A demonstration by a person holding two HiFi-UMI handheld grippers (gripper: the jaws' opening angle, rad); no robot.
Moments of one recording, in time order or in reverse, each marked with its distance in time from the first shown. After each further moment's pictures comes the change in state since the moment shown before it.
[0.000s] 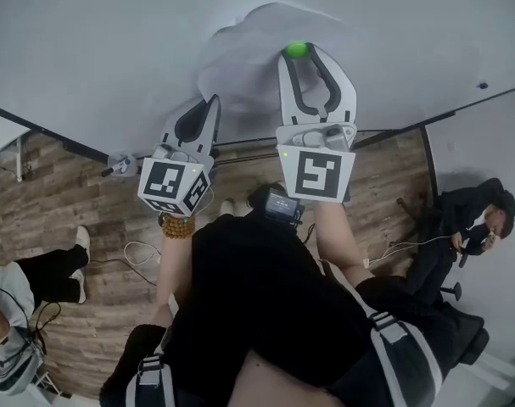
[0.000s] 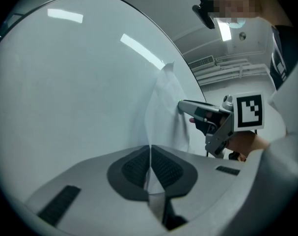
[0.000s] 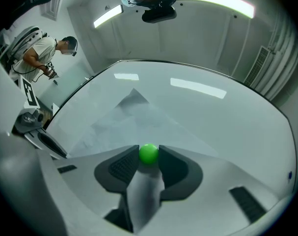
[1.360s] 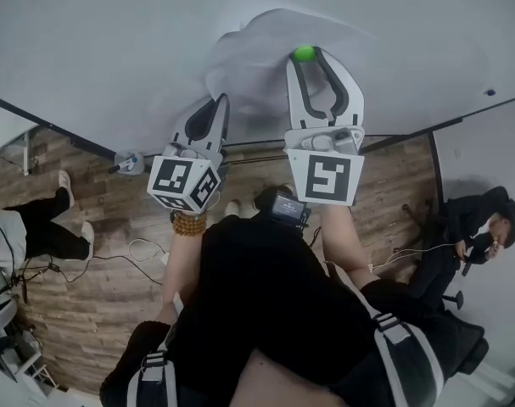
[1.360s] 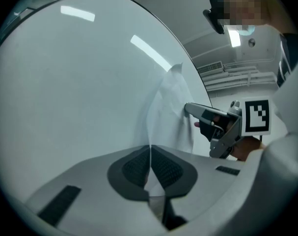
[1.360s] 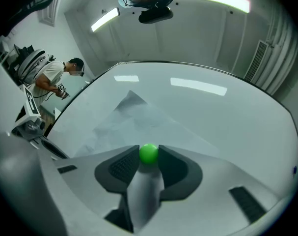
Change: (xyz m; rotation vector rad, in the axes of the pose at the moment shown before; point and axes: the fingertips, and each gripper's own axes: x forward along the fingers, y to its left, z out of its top) left arm 0.007 0.005 -0.003 -0.095 -0.025 0.047; right arm 0.002 -0.002 0.000 0.039 -0.018 0.030
